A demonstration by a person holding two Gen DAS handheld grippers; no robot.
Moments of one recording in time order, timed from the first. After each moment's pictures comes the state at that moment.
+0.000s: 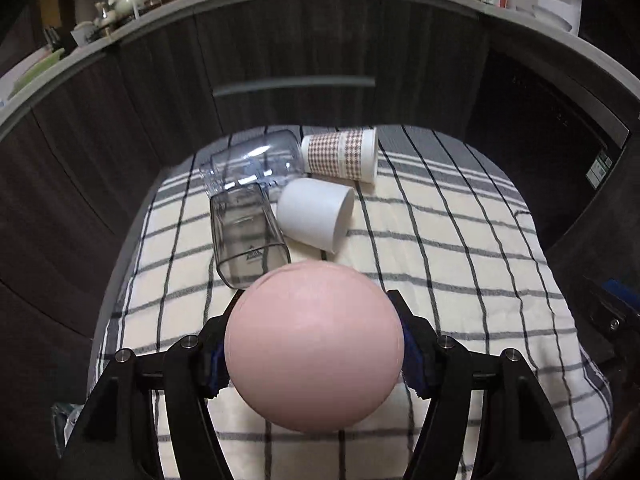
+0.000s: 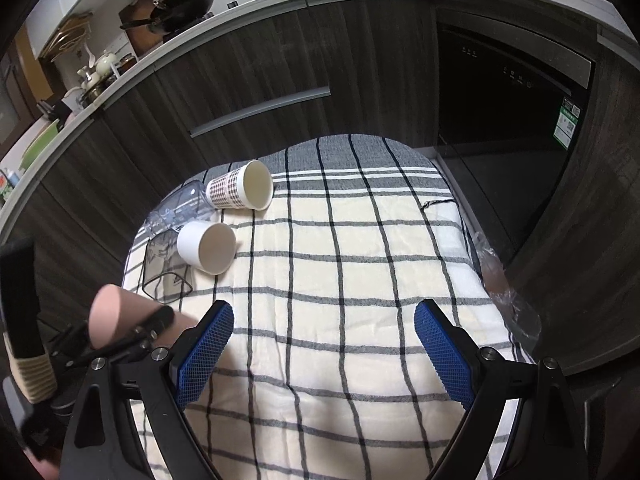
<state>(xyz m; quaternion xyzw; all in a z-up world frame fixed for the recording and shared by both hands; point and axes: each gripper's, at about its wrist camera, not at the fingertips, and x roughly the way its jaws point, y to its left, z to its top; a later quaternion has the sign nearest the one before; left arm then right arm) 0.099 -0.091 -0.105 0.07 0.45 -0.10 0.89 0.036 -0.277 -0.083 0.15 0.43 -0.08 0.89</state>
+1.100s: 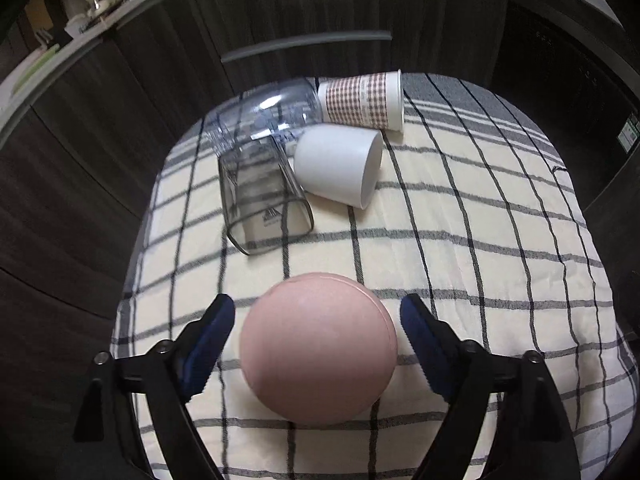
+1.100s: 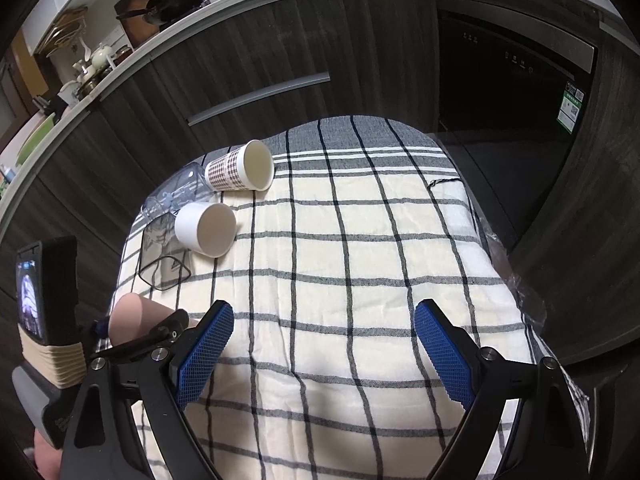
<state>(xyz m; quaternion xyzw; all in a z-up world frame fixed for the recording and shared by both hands) 0.112 -0.094 -0.133 0.12 0.51 -0.05 0.85 0.036 -0.267 -0.097 0.16 0.45 -0.08 0.88</state>
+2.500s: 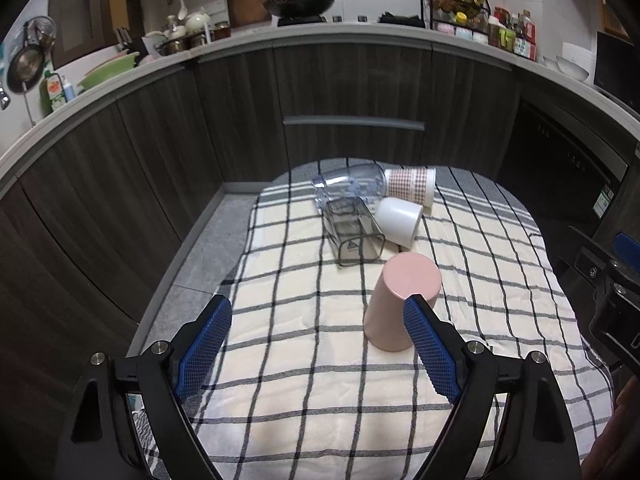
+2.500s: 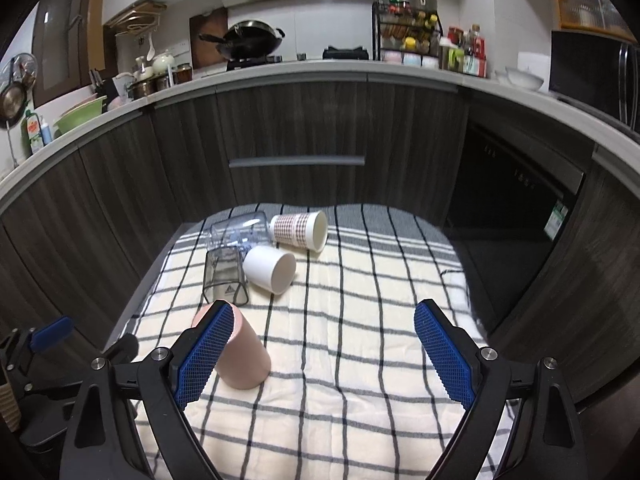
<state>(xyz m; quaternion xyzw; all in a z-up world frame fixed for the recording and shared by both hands) 0.002 0.006 -0.037 0.04 0.39 -0.02 0.92 -0.022 -0.172 -0.013 0.03 0.33 -0.07 0.94</state>
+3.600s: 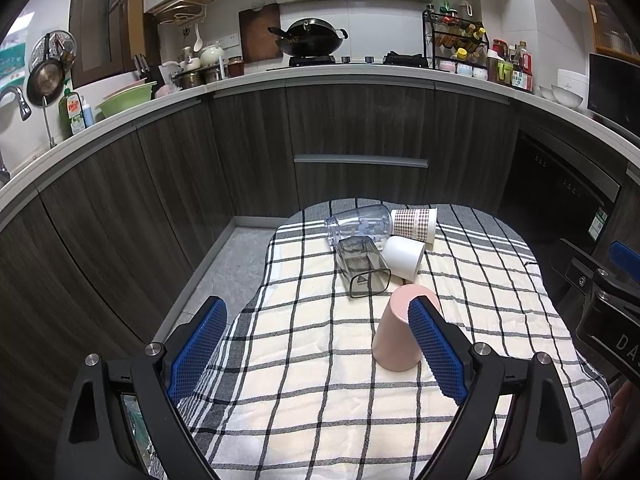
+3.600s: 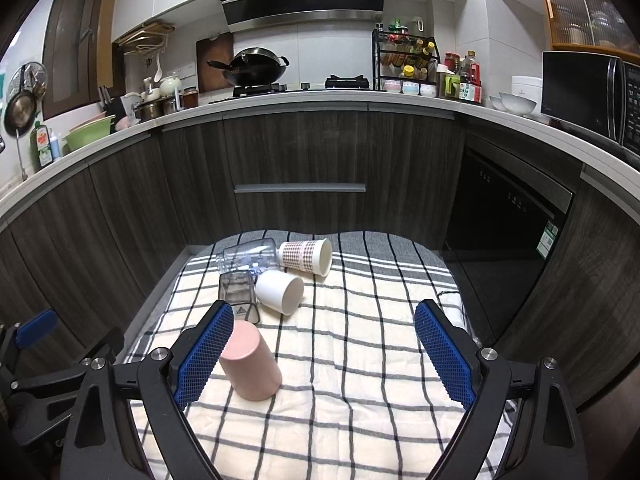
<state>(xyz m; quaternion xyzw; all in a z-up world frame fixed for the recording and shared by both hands) -0.021 0.017 -0.007 0.04 0.33 -0.01 0.94 -0.044 -0.158 0.011 0.02 0.29 -0.07 0.95</state>
